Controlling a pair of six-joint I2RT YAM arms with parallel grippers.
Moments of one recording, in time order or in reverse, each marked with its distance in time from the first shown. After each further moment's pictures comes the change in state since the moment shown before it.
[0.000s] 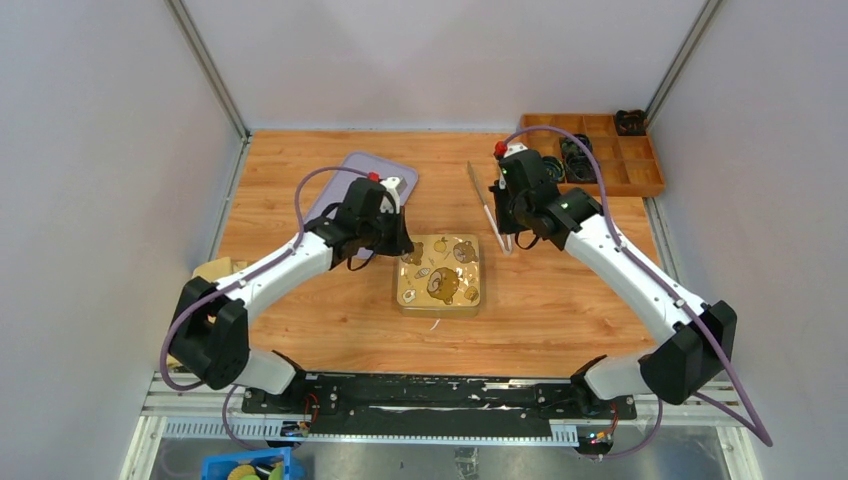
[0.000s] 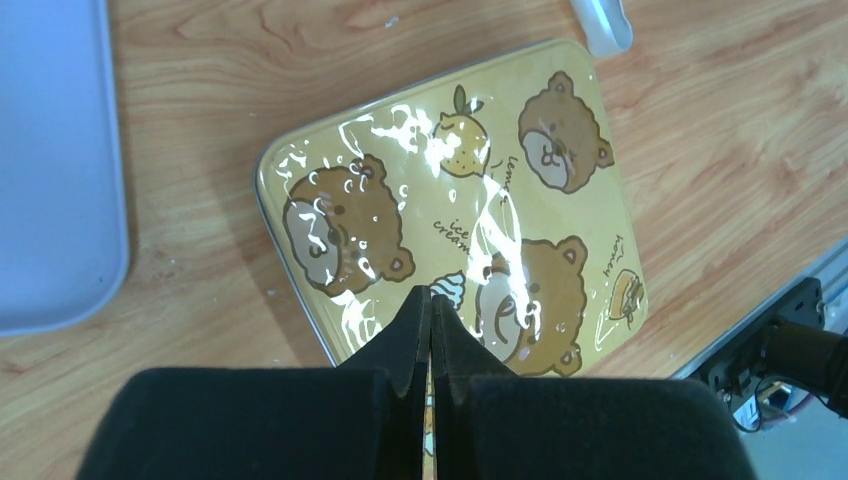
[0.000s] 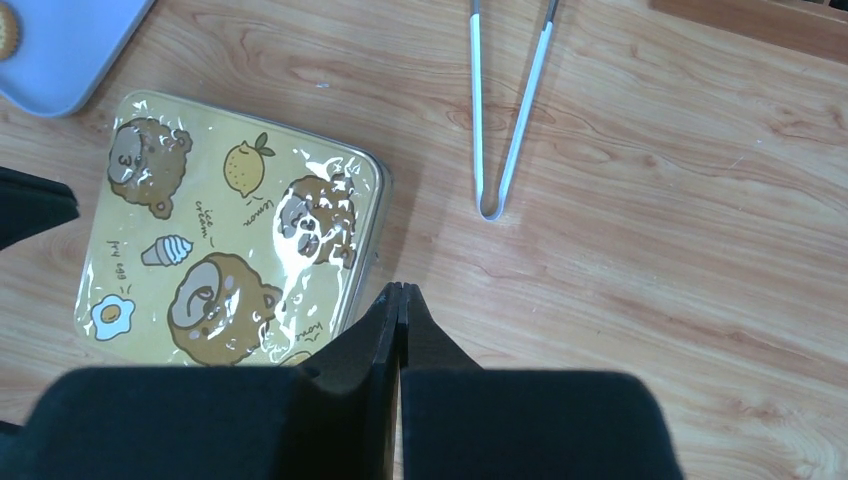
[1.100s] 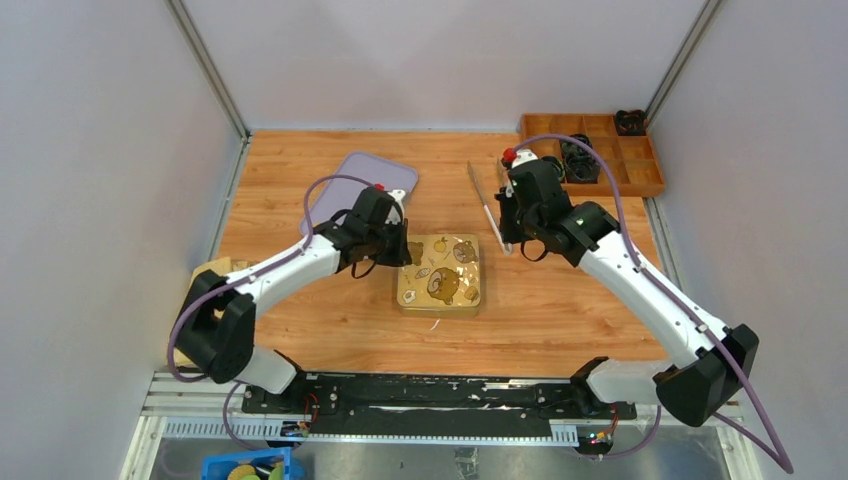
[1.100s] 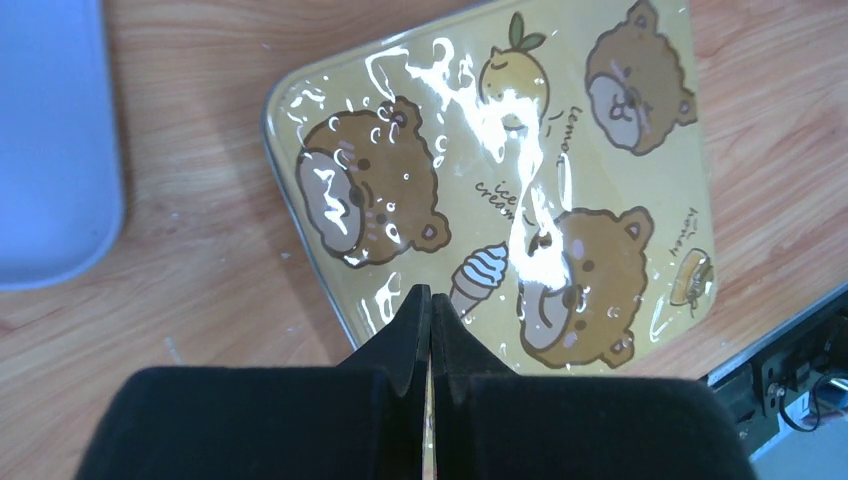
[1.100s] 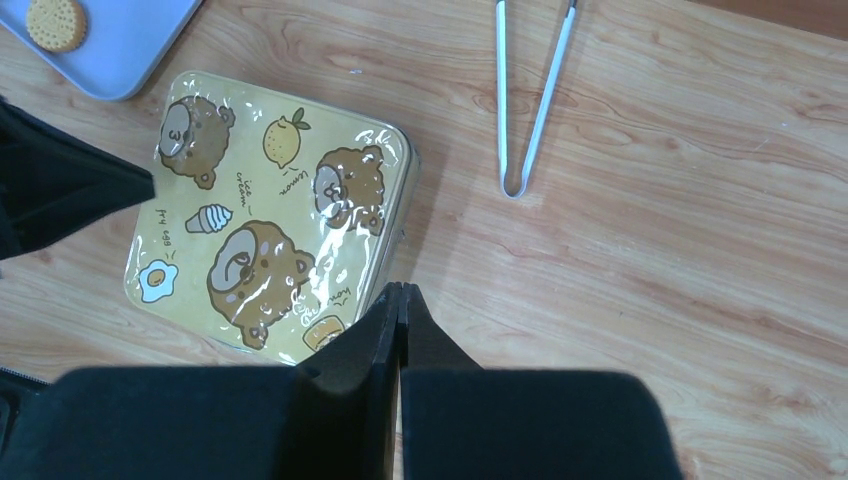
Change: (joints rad) left arm -0.043 0.070 -0.039 -0.018 -0.041 0.000; right arm 0.034 -0.118 -0.059 -0.008 -0.023 0.046
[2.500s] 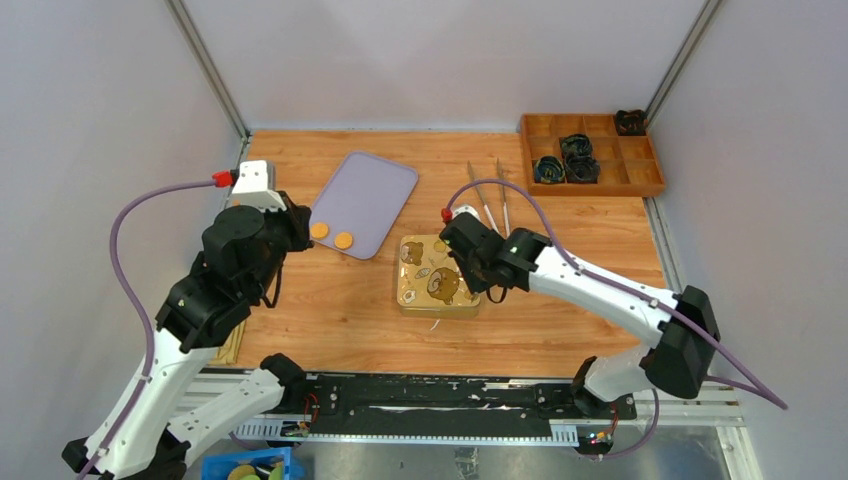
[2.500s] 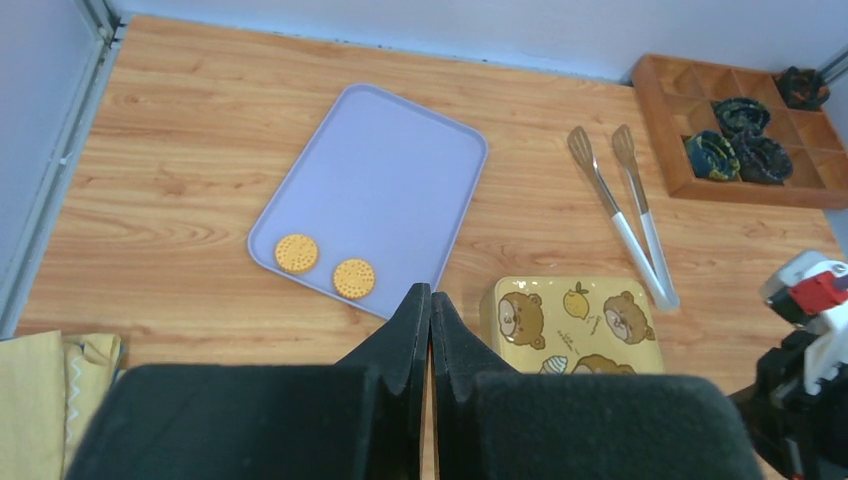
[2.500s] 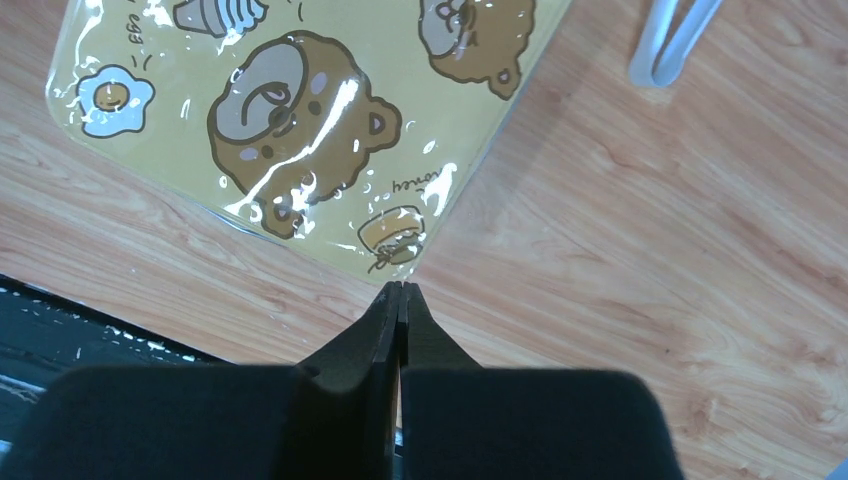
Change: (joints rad) left arm -0.001 -0.745 0.233 -0.372 -0.652 0.070; right arm 0.328 0.102 -0.075 -0.113 0.134 0.076
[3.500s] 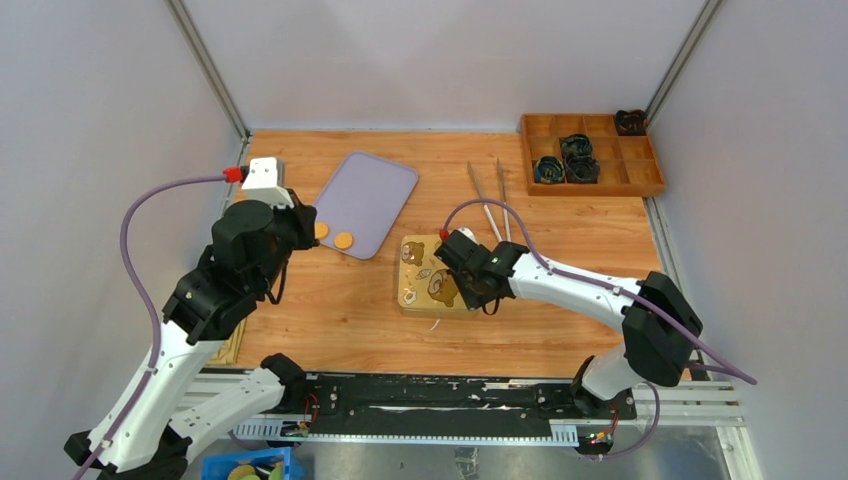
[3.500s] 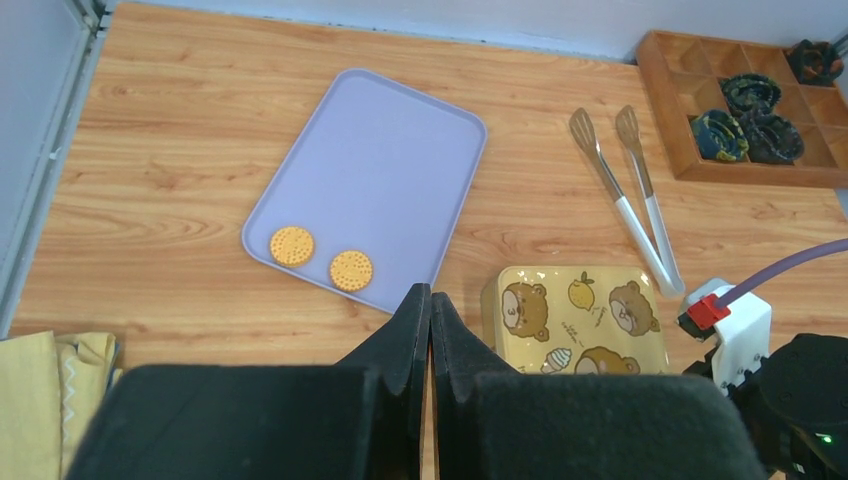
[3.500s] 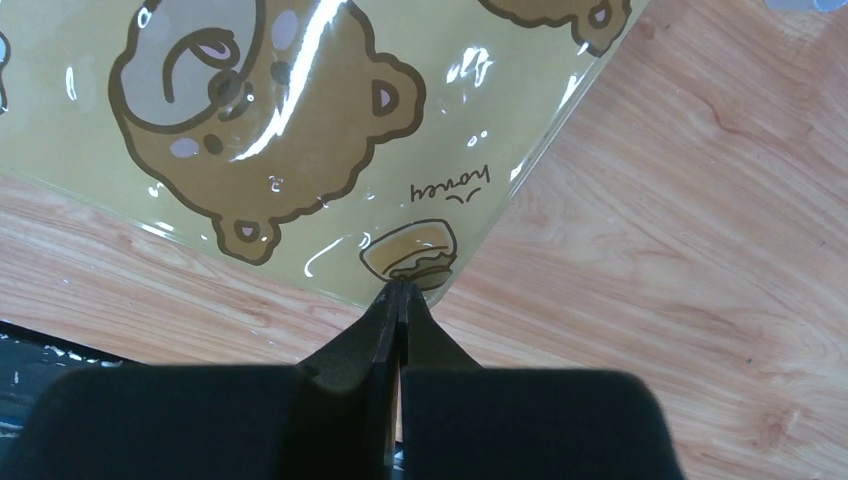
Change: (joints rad) left arm 0.000 0.037 0.002 -0.006 0.021 0.003; right arm 0.001 0.132 -0.152 0.117 -0.079 0.050
